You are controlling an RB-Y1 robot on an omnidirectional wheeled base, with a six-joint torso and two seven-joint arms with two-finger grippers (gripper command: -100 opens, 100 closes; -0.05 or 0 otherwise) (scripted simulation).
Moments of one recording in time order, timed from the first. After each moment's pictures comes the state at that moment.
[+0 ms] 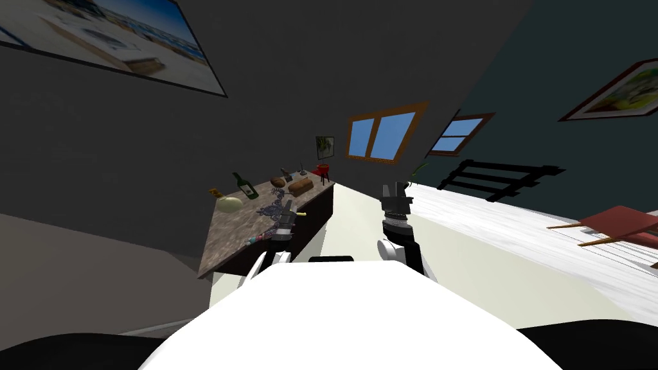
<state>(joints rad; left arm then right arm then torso) 0.45 0.17 -0.10 -1.91 0.00 -0.51 0.05 0.46 -0.04 0.00 -2.25 -0.06 -0.56 -0.11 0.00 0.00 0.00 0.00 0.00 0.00</state>
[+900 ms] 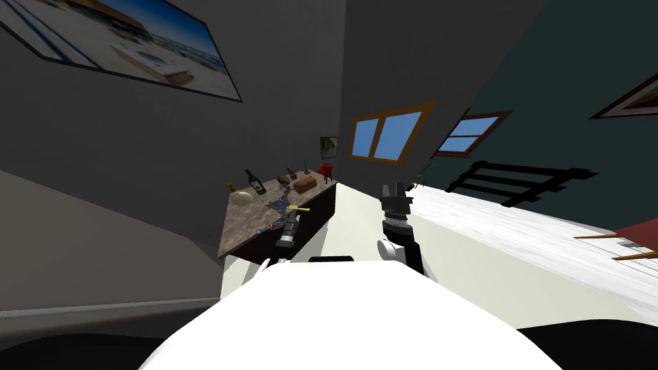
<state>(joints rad) 0.44 0.19 -0.13 -1.71 0.00 -0.52 0.06 0.46 -0.04 0.00 -2.25 -0.06 -0.56 -0.11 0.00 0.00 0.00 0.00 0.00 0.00</state>
